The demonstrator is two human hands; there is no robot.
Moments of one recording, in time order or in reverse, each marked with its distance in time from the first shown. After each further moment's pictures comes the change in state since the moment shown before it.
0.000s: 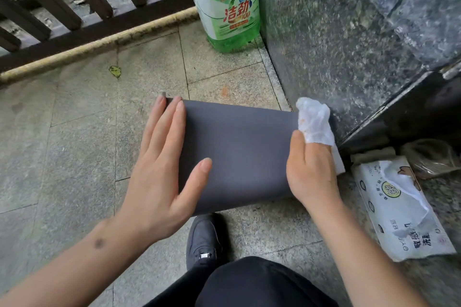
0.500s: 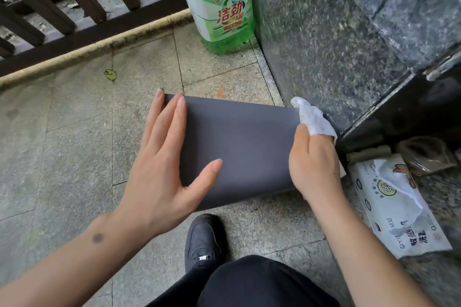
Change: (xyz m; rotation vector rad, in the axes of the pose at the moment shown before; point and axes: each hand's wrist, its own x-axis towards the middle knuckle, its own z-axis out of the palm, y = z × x) left_hand 0.016 0.012 0.000 -0.012 -0.031 -0.017; right_hand 0.012 -0.009 -0.014 -0.004 -0.014 0.111
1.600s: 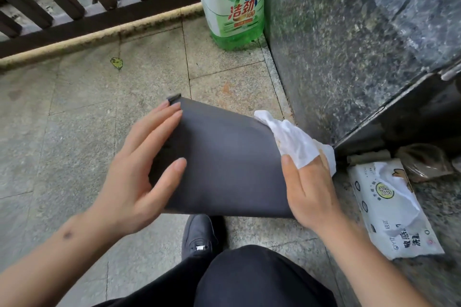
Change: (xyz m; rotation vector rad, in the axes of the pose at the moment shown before) left_hand -0.031 -0.032 -0.022 -0.170 0.004 0.059; right_hand -0.028 0.037 0.002 -0.034 -0.200 -0.551
